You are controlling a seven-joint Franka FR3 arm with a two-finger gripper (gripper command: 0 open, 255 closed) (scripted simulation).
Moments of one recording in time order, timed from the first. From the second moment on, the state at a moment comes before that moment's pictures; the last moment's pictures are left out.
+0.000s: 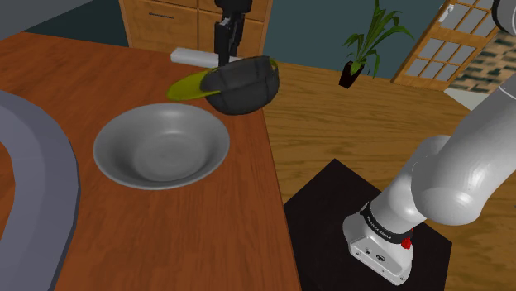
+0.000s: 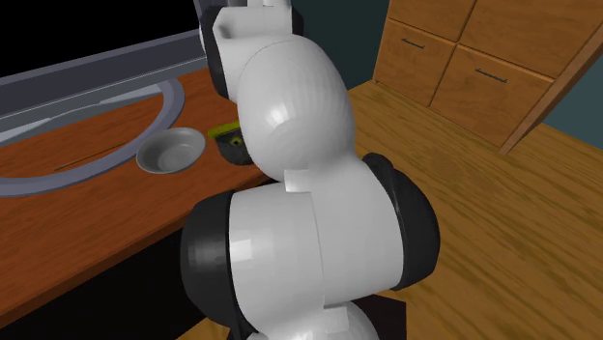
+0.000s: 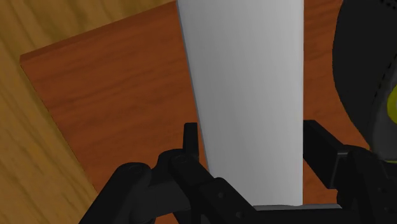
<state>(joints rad) 0.18 -0.01 0.21 -1.73 0.02 1.71 -0.20</state>
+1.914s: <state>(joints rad) 0.33 -0.02 0.37 -1.51 0.02 1.50 0.10</state>
